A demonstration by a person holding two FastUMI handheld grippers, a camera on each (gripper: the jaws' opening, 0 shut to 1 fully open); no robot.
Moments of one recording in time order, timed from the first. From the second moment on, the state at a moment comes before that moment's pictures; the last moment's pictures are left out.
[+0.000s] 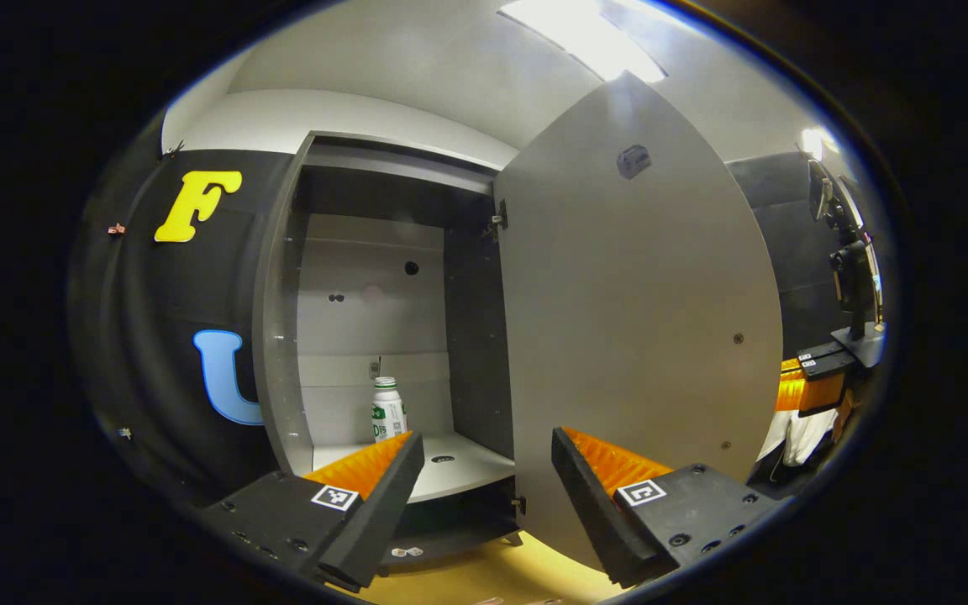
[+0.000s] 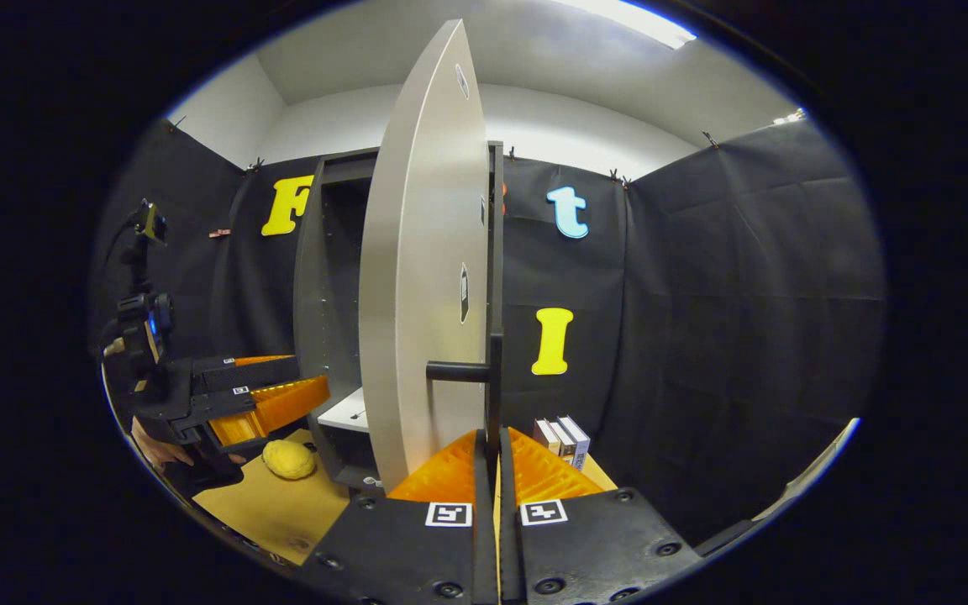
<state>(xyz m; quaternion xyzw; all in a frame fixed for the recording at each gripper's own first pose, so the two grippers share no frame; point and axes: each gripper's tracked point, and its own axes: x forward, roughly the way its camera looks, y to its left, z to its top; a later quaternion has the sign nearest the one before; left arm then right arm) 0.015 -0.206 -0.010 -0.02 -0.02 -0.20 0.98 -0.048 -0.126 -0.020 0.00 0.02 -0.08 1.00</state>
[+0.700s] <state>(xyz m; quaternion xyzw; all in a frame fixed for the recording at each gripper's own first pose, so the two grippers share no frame) 0.005 -0.229 -0.011 -0.01 -0.02 -0.13 0.99 -0.061 -0.170 -0.019 0.04 0.01 0.00 1.00</state>
